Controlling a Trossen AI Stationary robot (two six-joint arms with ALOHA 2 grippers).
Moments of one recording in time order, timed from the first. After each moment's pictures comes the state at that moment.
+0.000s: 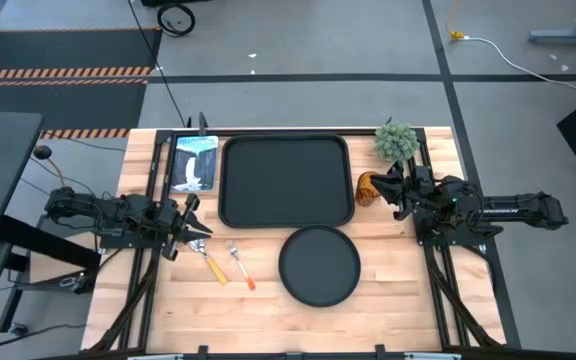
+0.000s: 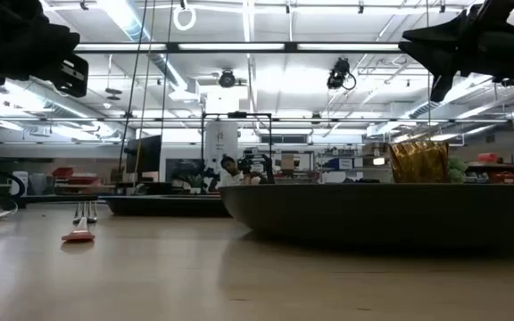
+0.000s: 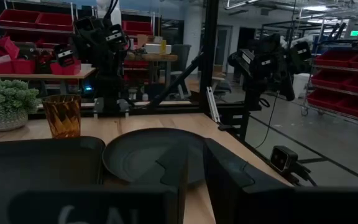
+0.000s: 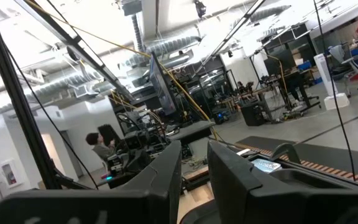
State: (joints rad) left arm -0.22 0.01 0.01 0.09 0.04 -0.06; right arm -0.13 0.30 0.01 0.63 0.10 0.34
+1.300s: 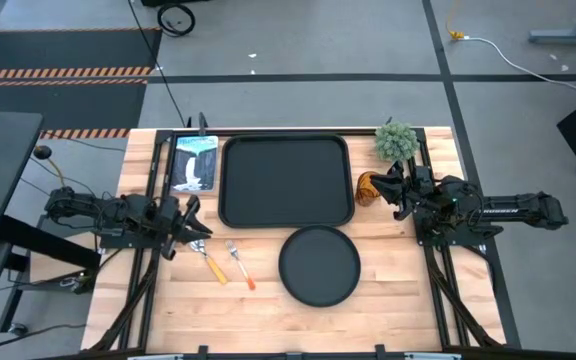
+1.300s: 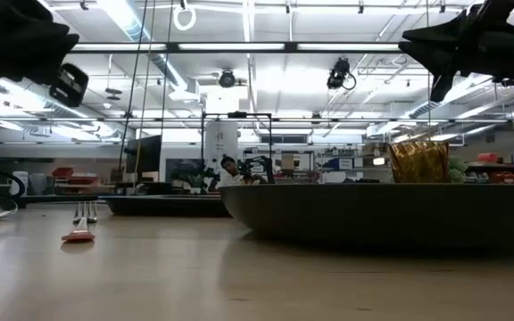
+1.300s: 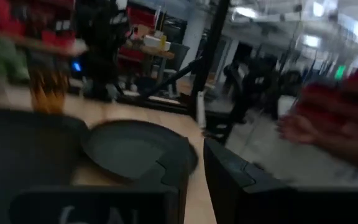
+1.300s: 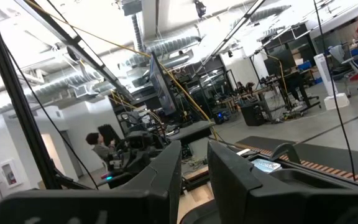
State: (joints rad) left arm -0.22 0.01 0.01 0.09 0.04 -0.32; right arm -0.13 0.30 0.01 0.63 0.10 0.34
